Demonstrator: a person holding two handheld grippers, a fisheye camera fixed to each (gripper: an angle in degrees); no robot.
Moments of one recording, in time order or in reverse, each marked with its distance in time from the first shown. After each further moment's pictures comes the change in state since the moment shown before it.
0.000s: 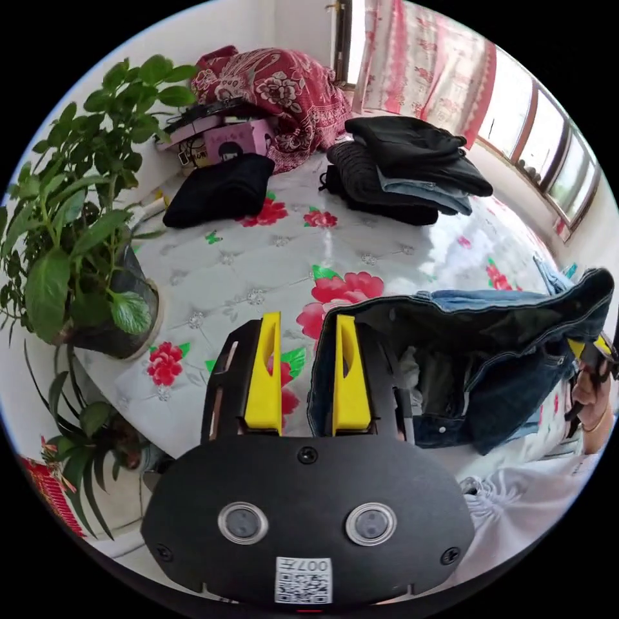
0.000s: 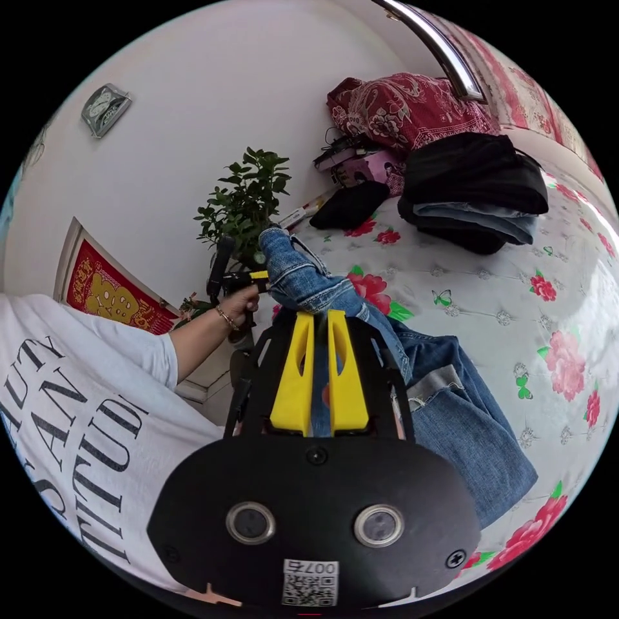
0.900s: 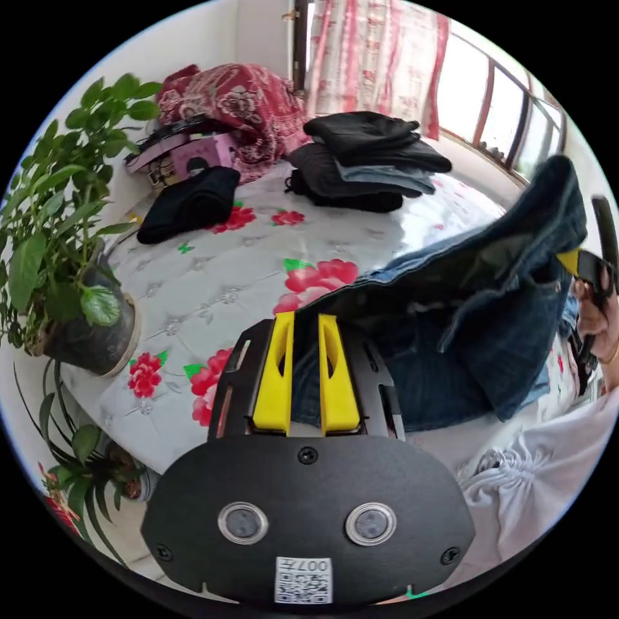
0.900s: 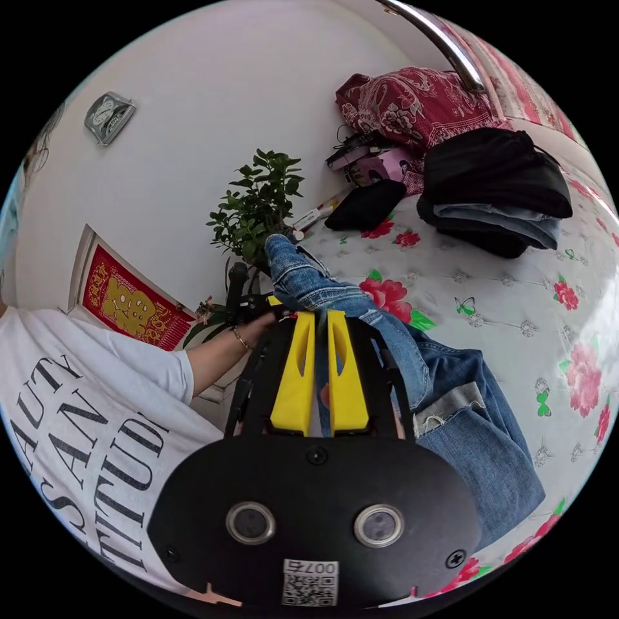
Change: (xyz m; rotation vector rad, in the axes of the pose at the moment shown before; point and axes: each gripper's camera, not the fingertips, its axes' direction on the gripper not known) left arm -0.083 -0.035 0.050 0.012 0.030 0.034; right arm -0.006 -0.017 0.060 -0.013 -0.113 0.001
